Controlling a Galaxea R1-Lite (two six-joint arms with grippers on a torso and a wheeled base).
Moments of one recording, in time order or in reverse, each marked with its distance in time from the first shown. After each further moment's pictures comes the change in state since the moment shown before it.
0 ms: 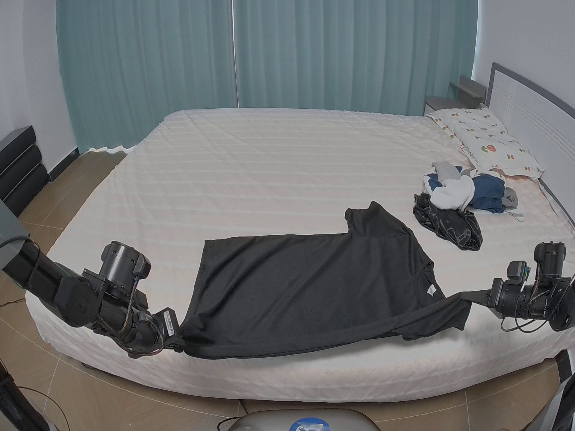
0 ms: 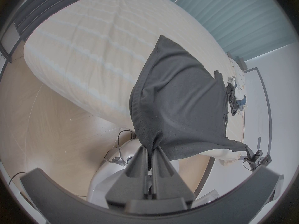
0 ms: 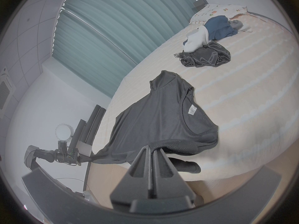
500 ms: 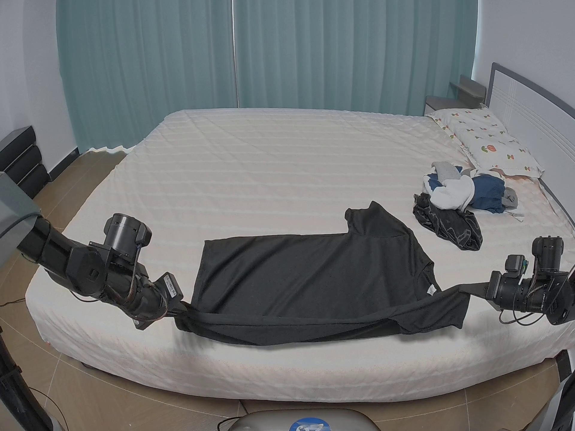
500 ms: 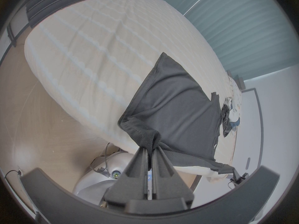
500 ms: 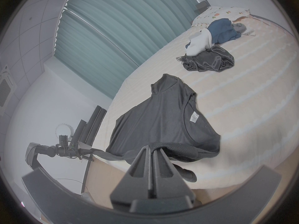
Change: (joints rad) left arm 0.059 0.086 -0.196 0.023 -0.019 -0.102; right arm 0.004 0.028 -0.055 0.000 0.000 0.003
